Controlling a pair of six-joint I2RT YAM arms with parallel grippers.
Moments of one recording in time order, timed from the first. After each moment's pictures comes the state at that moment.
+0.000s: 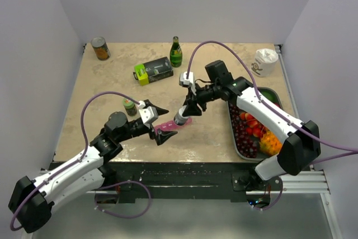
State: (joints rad) left arm -0.68 0.75 0.40 0.31 0.47 0.02; right arm 0.59 1.48 1.30 -0.64 -0.79 -0.50
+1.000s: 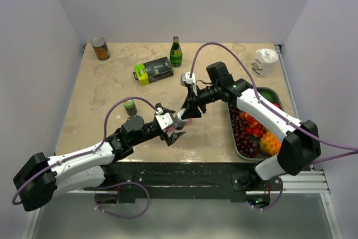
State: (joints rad) left arm -0.90 0.98 0.40 0.45 0.18 0.17; right arm 0.58 1.48 1.23 -0.56 -0.94 -0.43
